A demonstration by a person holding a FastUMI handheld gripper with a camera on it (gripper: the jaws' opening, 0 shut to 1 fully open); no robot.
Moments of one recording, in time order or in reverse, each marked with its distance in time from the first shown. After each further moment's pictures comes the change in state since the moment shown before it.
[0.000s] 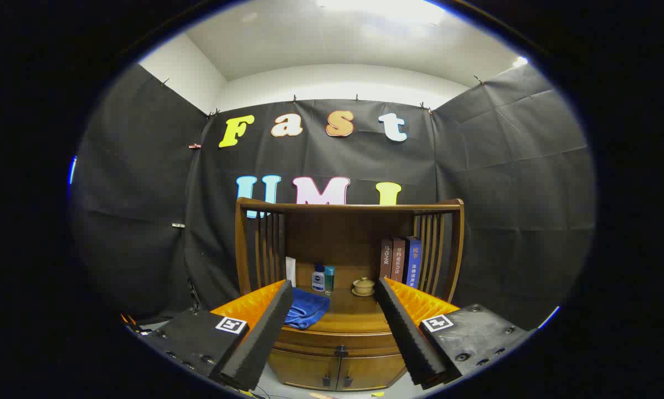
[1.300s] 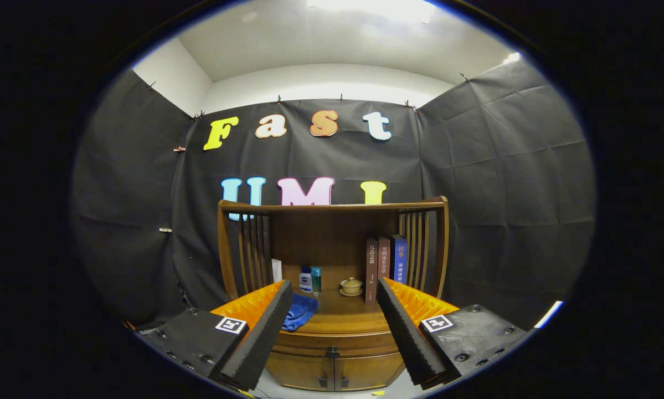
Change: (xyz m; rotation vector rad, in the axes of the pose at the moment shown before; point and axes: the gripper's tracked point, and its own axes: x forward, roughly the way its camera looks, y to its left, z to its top) arm 0.005 -0.027 -0.001 0.013 0.008 -0.077
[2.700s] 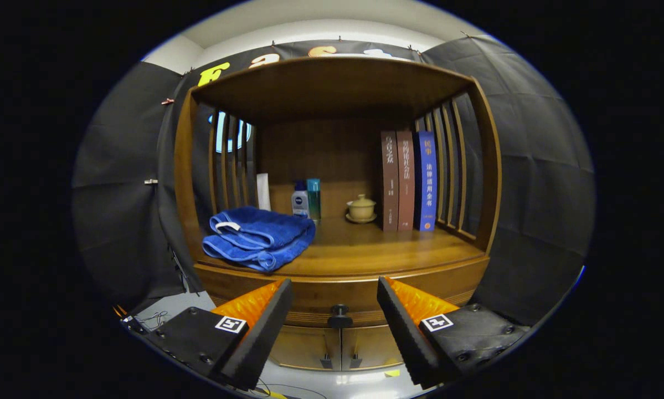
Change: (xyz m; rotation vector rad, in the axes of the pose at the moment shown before) arm 0.108 0.012 -0.269 0.037 0.296 0.005
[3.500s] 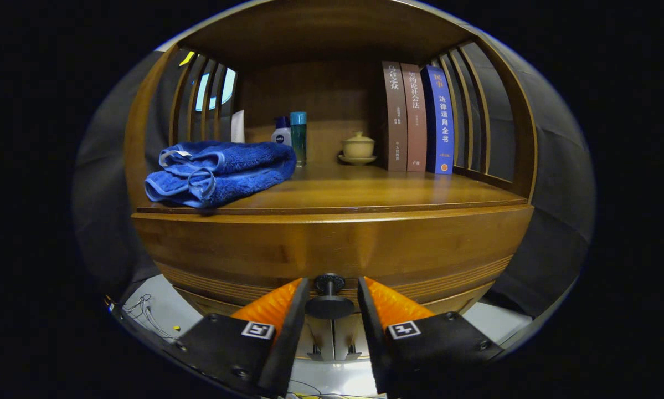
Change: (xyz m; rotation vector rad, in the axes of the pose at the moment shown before) arm 0.073 -0.015 -0.099 -0.049 0.166 -0.044
